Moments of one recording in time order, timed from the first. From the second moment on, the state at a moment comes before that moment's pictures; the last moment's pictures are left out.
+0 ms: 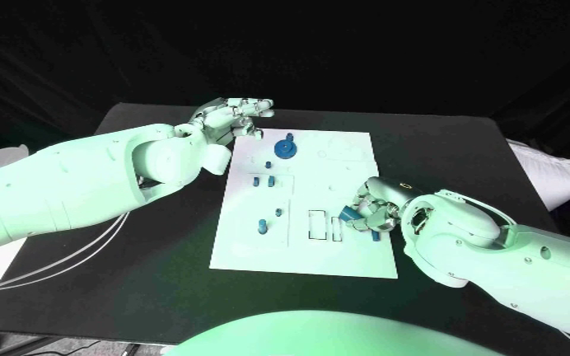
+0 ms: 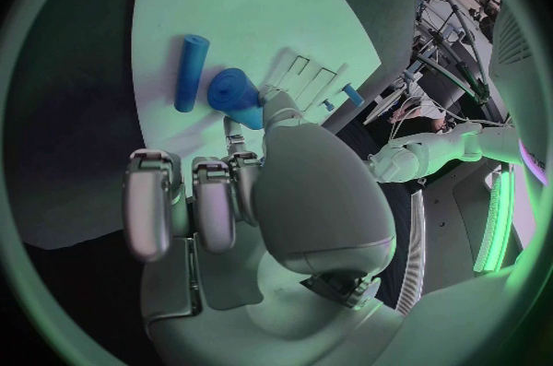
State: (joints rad) left arm 1.17 -0.90 -0.03 1.50 0.12 -0.16 0.27; left_hand 1.34 -0.14 0.37 0.02 0.11 1.02 0.18 0.11 0.07 1.10 0.11 0.24 0.09 1.26 0.01 1.10 0.60 0.16 1.24 0.12 0.59 0.78; right arm 0.96 -0.88 0.01 1.80 -1.52 -0.22 -0.59; right_hand 1.42 -0.04 -0.01 0.22 0.47 1.00 0.10 0.30 0.17 1.47 0.01 1.42 1.31 1.47 -0.06 1.55 1.31 0.05 1.46 0.04 1.45 1.31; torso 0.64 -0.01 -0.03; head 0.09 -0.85
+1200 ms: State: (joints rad) left arm 1.17 -0.90 -0.03 1.50 0.12 -0.16 0.27; left_hand 1.35 -0.13 0.37 0.01 0.11 1.01 0.19 0.11 0.07 1.09 0.11 0.24 0.09 1.26 0.01 1.10 0.59 0.16 1.24 0.12 0.59 0.78; right arm 0.95 -0.86 0.01 1.86 -1.44 -0.39 -0.58; right_hand 1.29 -0.09 0.11 0.28 0.55 1.01 0.11 0.29 0.05 1.47 -0.01 1.43 1.31 1.46 -0.07 1.56 1.31 0.05 1.47 0.03 1.46 1.31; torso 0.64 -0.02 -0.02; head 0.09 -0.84
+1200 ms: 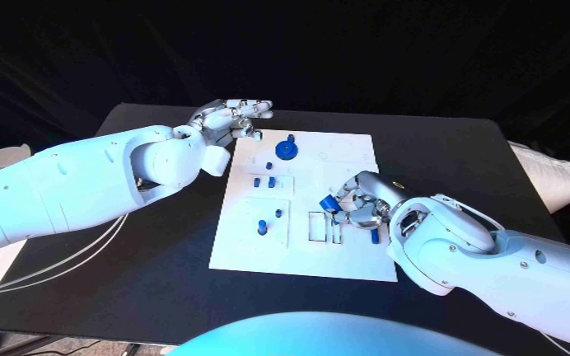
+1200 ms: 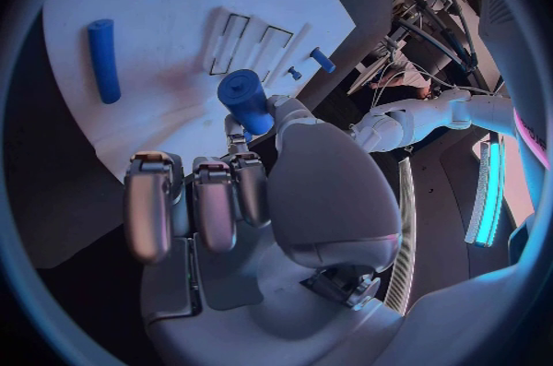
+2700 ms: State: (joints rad) left arm 1.17 -0.90 -0.03 1.50 0.12 -0.15 0.26; left_hand 1.35 -0.13 0.36 0.02 0.11 1.01 0.19 0.11 0.07 1.08 0.11 0.24 0.09 1.25 0.02 1.11 0.59 0.16 1.25 0.12 0.59 0.78; right arm 0.95 -0.81 0.01 1.83 -1.40 -0.24 -0.61; right_hand 1.13 -0.06 0.07 0.29 0.45 1.10 0.10 0.30 0.27 1.47 -0.03 1.41 1.31 1.47 -0.09 1.56 1.31 0.05 1.47 0.02 1.46 1.31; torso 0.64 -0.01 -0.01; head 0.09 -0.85
